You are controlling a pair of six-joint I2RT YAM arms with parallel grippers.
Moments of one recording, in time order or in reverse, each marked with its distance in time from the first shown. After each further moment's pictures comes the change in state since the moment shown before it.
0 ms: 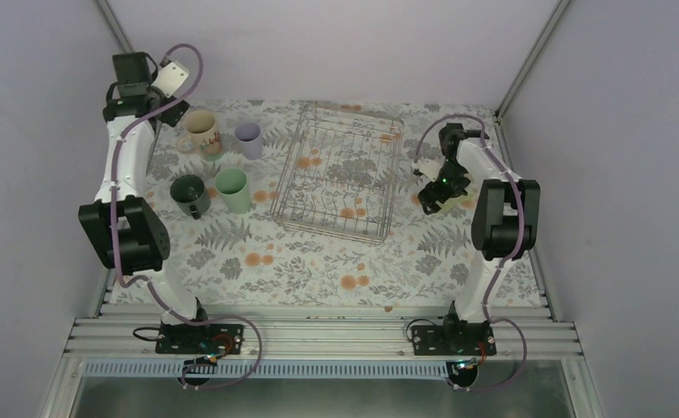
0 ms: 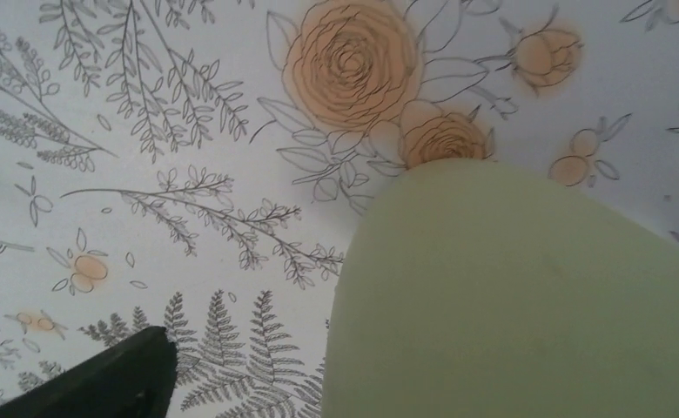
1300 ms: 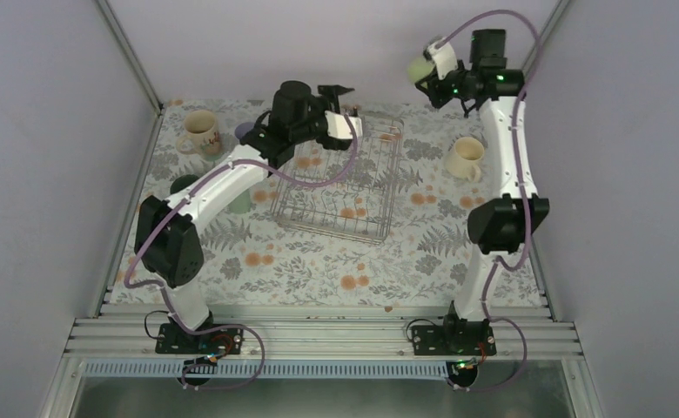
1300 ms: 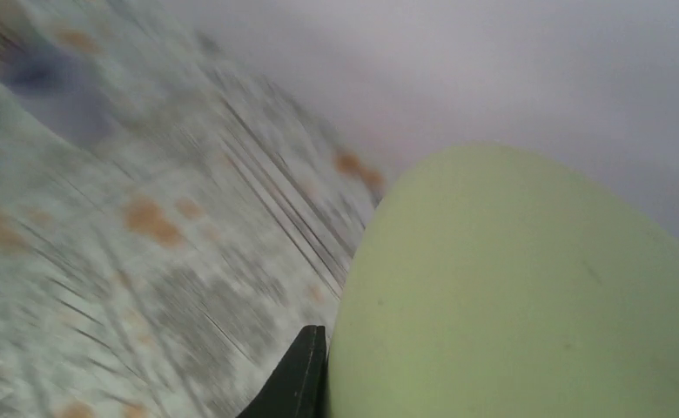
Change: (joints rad) left arm -0.768 -0.031 -0.214 0.490 0.448 0.178; right arm 0.002 0.024 0.817 0.166 -0.606 0.245
